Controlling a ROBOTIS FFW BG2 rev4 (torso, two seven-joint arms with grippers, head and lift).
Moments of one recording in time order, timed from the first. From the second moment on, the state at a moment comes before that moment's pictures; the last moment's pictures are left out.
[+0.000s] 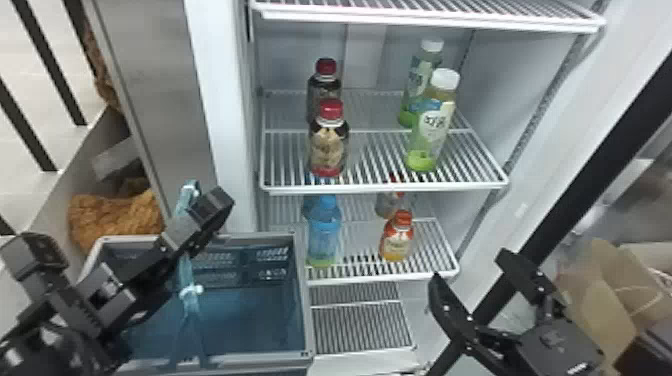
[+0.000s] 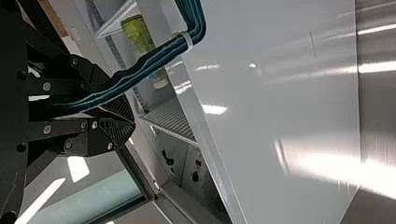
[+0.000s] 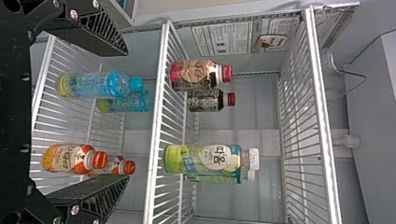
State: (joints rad) left arm 0.24 0.09 0.27 -1.89 1.31 0.93 -0.73; right arm 0.83 -0.13 -0.13 -2.40 -0.16 0.11 0.32
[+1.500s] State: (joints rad) left arm 0.24 0.09 0.26 -1.89 1.32 0.93 -0.73; right arm 0.62 -0.17 -0.02 -2.28 -0.19 0.11 0.32
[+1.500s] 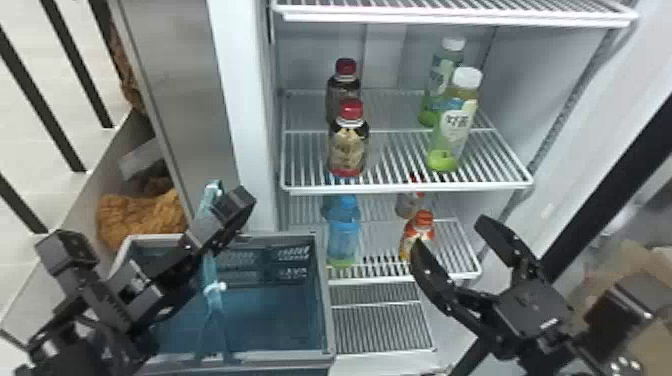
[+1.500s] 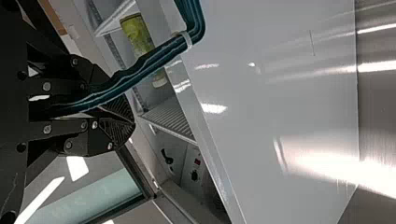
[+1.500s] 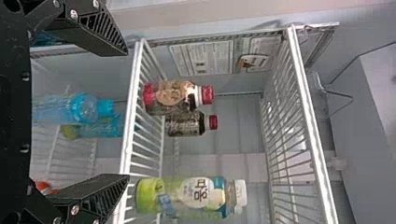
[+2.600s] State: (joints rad) left arm 0.23 0.09 0.25 -1.88 1.32 0.93 -0.73; right arm 0.27 -0.17 0.12 -2.05 -0.20 0.17 0.28
